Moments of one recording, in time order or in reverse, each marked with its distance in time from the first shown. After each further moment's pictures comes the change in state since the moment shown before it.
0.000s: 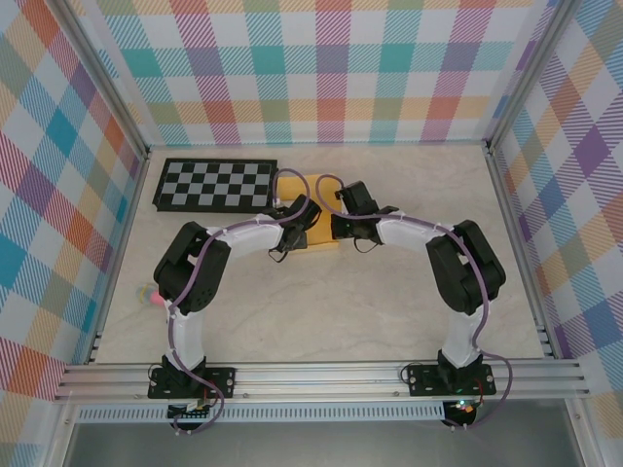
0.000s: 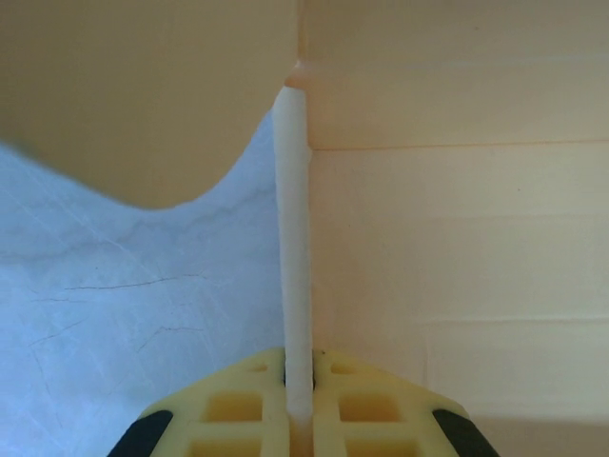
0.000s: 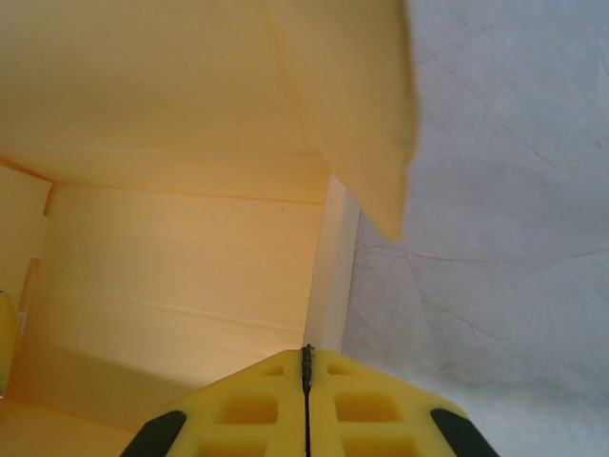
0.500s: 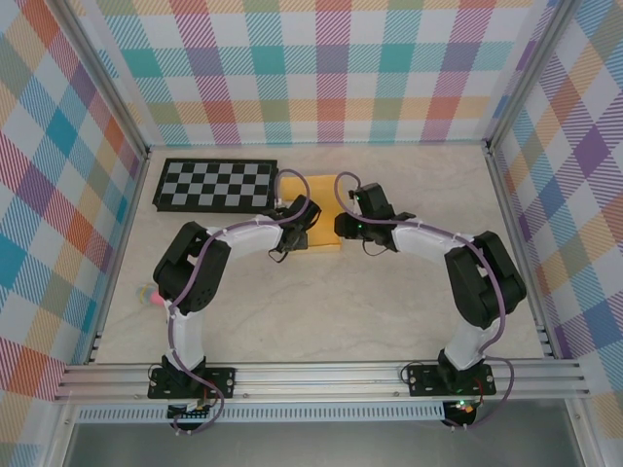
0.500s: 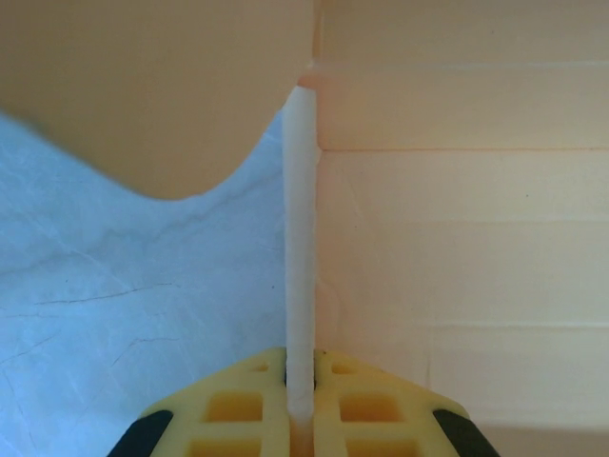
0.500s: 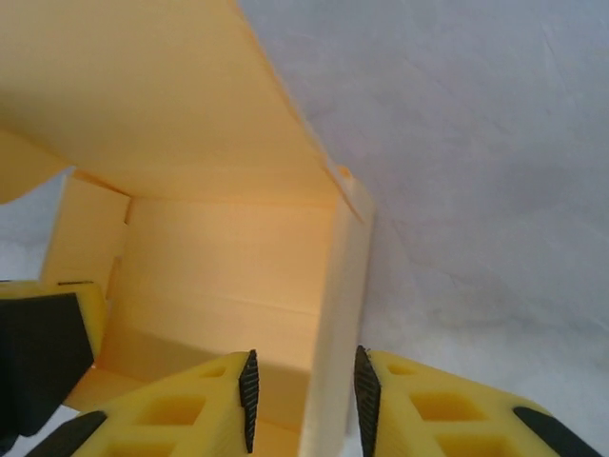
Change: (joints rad) left arm 0.003 0.000 -0.014 0.039 0.028 0.037; right arm -0.054 -0.134 -0.126 0.076 -0.083 0.093
